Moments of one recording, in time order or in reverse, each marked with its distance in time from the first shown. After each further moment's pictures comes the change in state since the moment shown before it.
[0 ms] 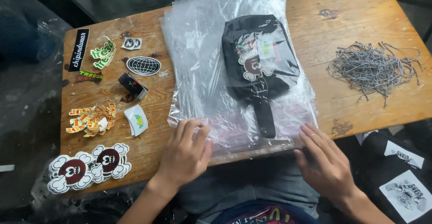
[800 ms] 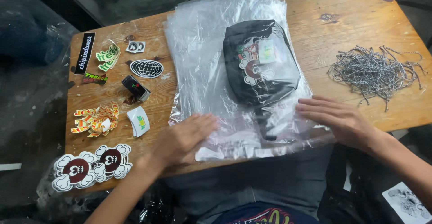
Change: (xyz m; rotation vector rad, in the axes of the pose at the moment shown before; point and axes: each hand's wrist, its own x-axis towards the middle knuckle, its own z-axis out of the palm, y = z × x) left_hand 0.015 -0.053 0.012 -0.251 -0.137 0.377; right_hand 0.051 0.123 -0.011 0.319 -0.361 -0.342
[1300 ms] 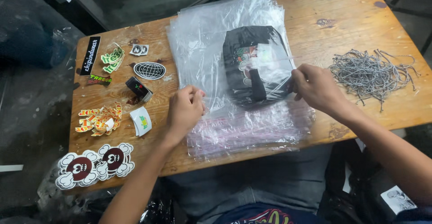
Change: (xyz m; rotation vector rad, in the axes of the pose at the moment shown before) left_hand 0.057 -0.023 0.005 -0.376 0.346 -1.026; right_hand 0.085 0.020 0.017 0.158 0.118 1.013
